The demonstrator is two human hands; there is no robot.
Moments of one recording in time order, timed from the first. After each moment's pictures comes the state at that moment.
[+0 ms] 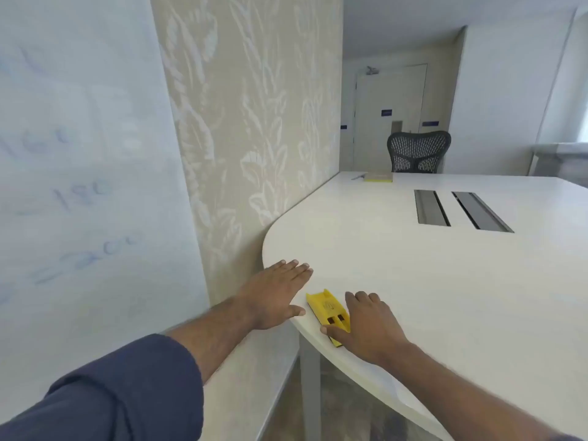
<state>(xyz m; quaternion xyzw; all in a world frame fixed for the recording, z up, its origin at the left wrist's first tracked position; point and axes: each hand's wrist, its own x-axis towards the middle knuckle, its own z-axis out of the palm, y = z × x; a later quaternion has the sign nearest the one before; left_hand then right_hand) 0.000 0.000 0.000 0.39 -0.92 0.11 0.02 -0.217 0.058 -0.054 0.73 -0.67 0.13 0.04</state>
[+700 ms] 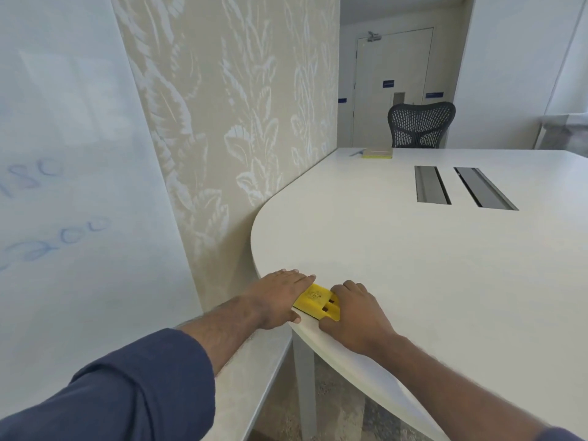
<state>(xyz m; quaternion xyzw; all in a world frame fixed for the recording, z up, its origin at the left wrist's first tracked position) -0.040 -0.031 -0.043 0.40 -0.91 0.00 -0.03 -0.229 0.034 -0.072 0.74 -0.64 0.21 -0.06</state>
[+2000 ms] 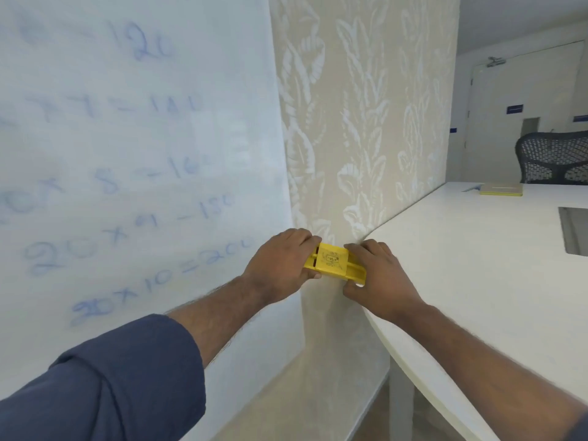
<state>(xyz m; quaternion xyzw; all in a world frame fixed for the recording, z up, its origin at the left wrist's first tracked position) 0.121 0.032 0.086 0.52 -0.81 0.22 0.17 -0.094 0.000 0.046 0.82 -0.42 0.38 0.01</state>
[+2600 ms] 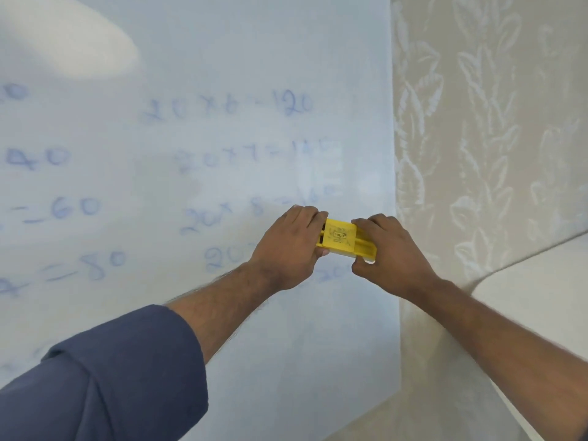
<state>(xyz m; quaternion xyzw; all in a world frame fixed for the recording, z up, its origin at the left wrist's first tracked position) 0.231 0.143 0.172 0.60 -0.68 0.38 0.17 0.046 0.033 0.144 0.86 -0.22 0.45 0.03</state>
